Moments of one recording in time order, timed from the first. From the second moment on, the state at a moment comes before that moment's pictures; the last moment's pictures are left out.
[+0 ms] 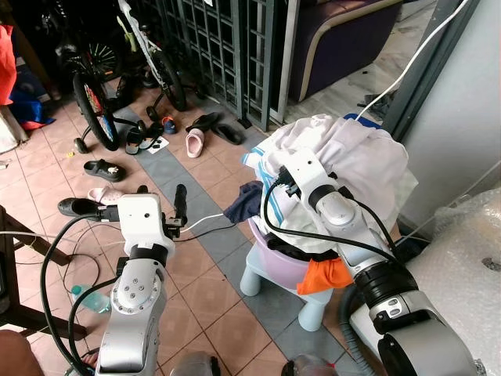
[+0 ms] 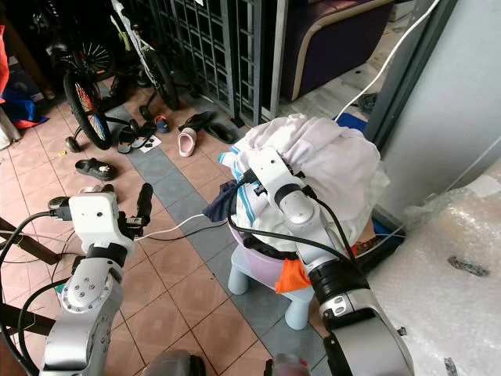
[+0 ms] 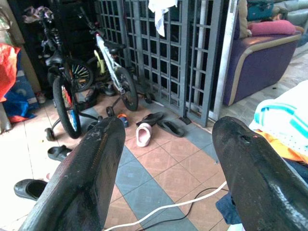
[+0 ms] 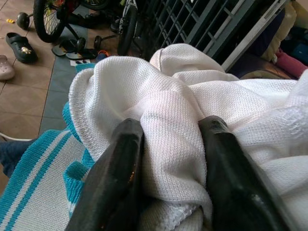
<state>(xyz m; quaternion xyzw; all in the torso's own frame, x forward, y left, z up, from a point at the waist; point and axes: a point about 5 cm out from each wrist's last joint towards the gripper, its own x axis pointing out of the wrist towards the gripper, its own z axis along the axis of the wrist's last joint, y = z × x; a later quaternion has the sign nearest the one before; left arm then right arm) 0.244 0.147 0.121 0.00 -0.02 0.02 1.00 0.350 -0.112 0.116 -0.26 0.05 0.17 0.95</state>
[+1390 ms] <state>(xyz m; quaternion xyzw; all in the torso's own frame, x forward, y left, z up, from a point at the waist) 0.257 0.149 0.123 0.04 -0.01 0.05 1.00 0.284 -0.155 0.204 -0.10 -0.13 0.03 0.99</state>
